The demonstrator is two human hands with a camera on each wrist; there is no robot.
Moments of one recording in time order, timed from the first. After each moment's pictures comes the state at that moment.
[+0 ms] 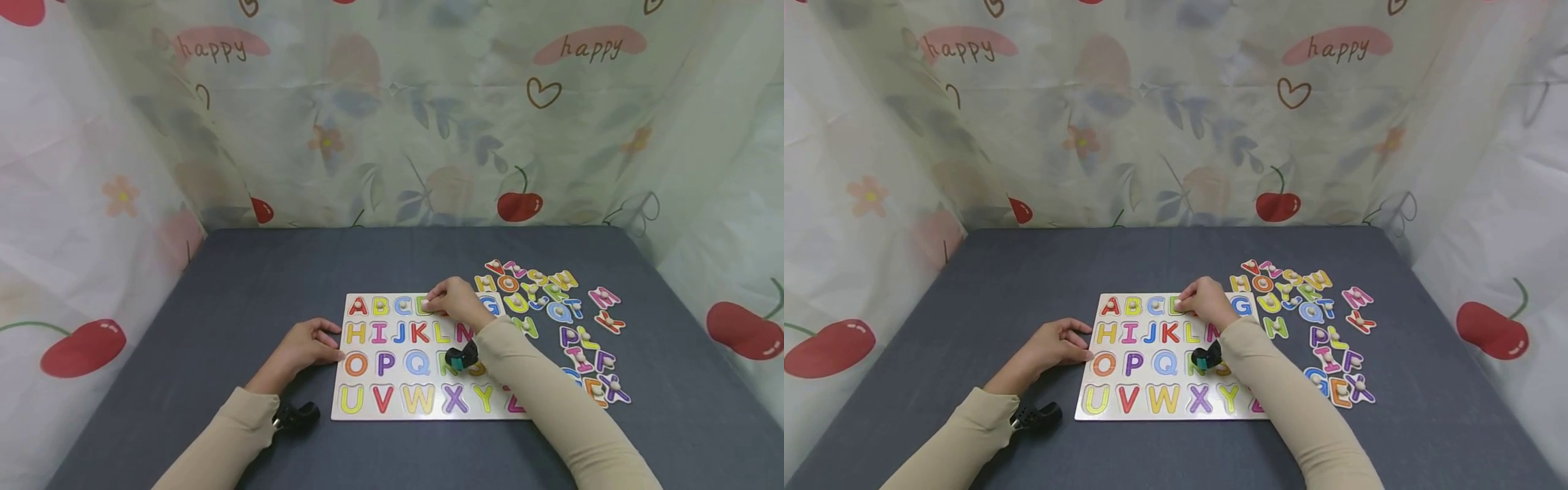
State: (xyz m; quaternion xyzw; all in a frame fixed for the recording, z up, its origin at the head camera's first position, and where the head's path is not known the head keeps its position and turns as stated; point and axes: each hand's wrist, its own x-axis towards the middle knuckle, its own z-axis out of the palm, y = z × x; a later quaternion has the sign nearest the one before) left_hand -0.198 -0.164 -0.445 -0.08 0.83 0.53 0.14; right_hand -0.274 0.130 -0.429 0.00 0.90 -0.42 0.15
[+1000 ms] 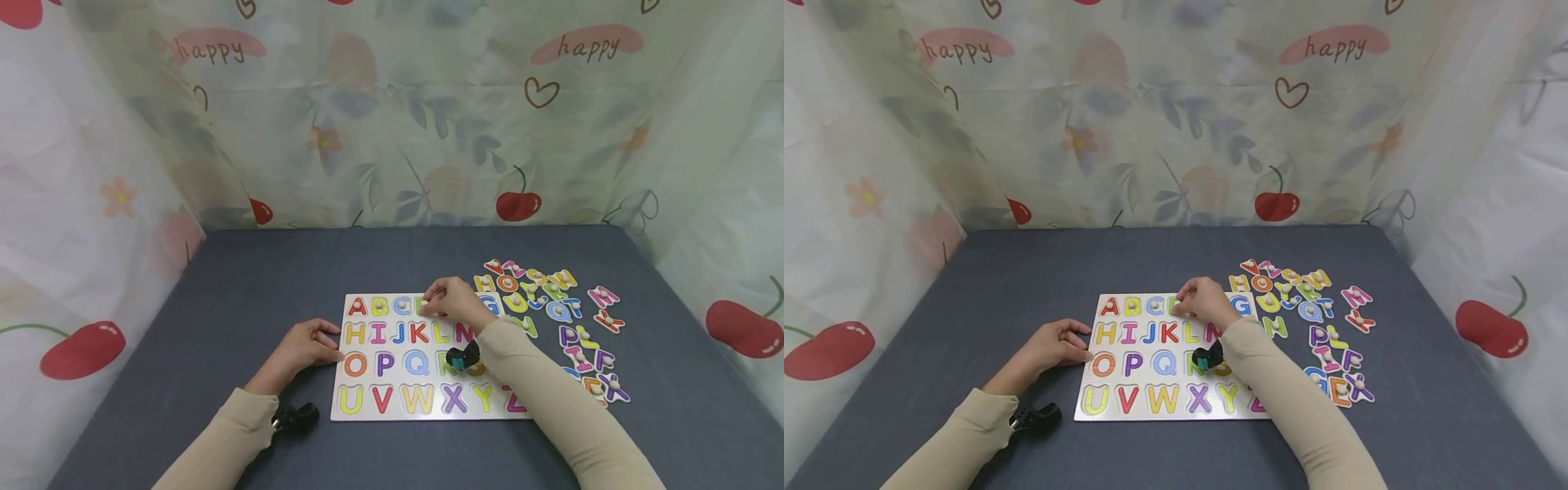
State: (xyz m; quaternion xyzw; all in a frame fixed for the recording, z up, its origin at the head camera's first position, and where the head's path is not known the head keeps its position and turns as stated) left_hand -0.198 -0.164 -0.443 -0.08 0.83 0.54 0.15; right_hand -0.272 0.132 -0.426 -0.02 0.89 -0.43 0.15
